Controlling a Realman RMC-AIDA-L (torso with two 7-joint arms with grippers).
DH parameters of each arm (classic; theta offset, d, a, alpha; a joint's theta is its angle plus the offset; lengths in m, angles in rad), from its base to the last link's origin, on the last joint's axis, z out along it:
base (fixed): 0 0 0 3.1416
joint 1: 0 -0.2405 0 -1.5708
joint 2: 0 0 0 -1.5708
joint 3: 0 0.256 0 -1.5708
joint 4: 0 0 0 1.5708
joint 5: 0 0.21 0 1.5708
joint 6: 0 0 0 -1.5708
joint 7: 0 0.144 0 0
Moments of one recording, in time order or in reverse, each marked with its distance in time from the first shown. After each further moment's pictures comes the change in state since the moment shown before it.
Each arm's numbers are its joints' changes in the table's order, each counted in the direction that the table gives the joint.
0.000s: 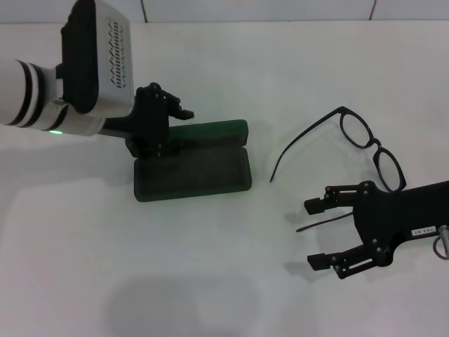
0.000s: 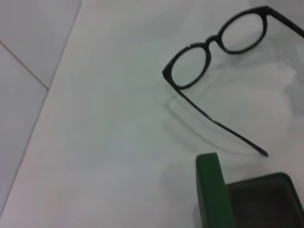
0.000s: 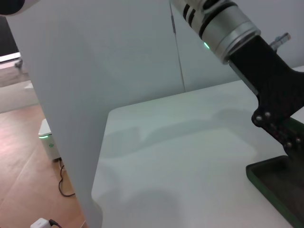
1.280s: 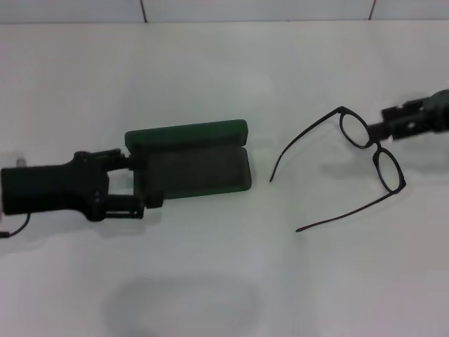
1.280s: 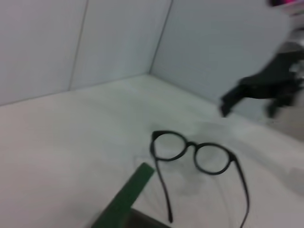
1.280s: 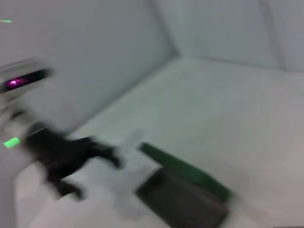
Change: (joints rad) left arm -0.141 -0.063 -0.463 -0.347 -0.289 -0.441 -0.137; right arm -0.153 0.180 0.167 -0.047 -0.089 -0.002 0.725
